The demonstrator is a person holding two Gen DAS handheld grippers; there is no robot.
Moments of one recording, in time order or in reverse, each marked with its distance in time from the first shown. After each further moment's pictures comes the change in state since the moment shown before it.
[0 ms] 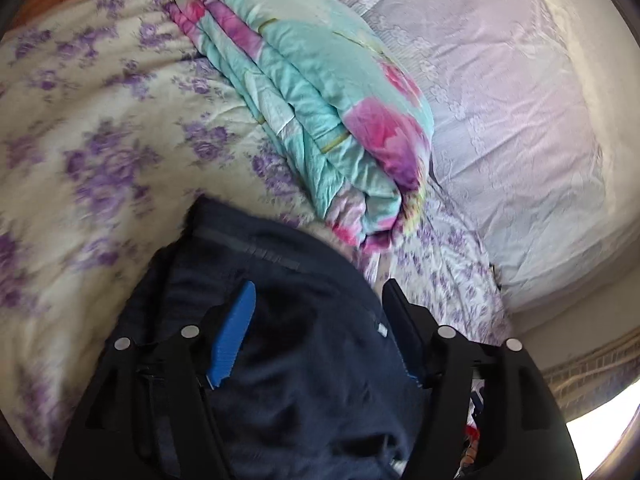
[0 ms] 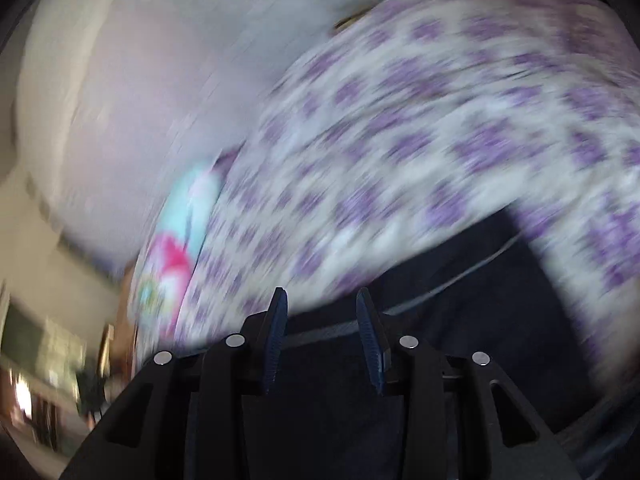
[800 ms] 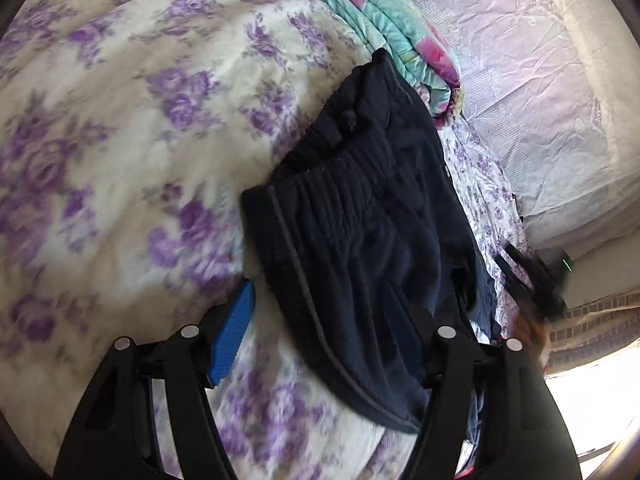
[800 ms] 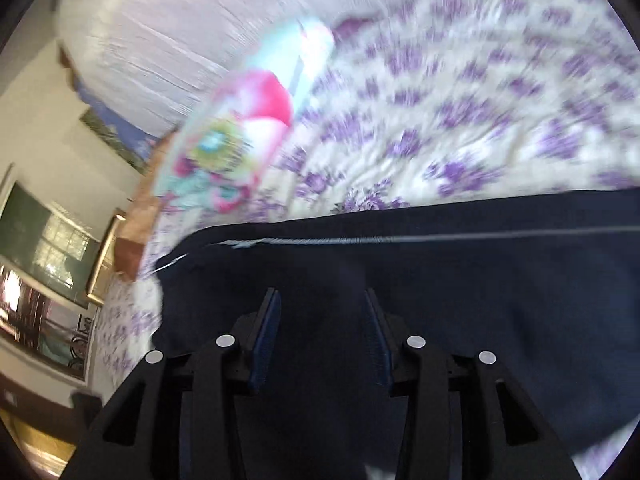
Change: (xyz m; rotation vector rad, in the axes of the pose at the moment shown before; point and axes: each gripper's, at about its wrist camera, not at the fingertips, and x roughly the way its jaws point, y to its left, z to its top) left arm -0.115 0.108 -0.156 -0.007 0.103 0.085; right arm 0.067 0.173 -0.089 -0.215 0.188 0.054
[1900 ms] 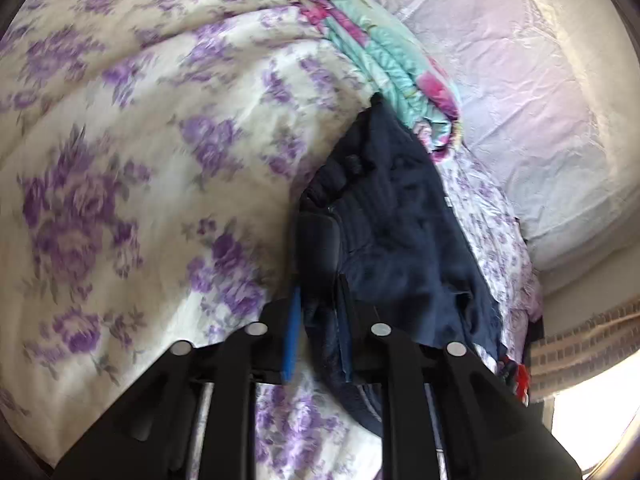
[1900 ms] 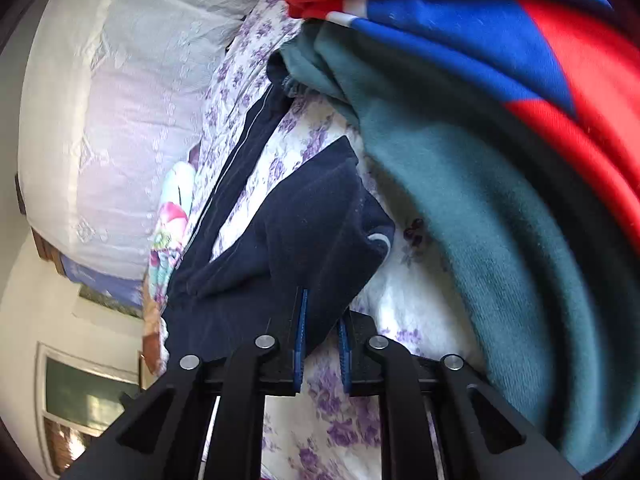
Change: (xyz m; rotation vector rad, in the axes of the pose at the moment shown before) left arm -0.023 0.005 -0.005 -0.017 -0.126 0.031; right arm -0.246 -0.208 -0.322 0.637 -0.315 -0.034
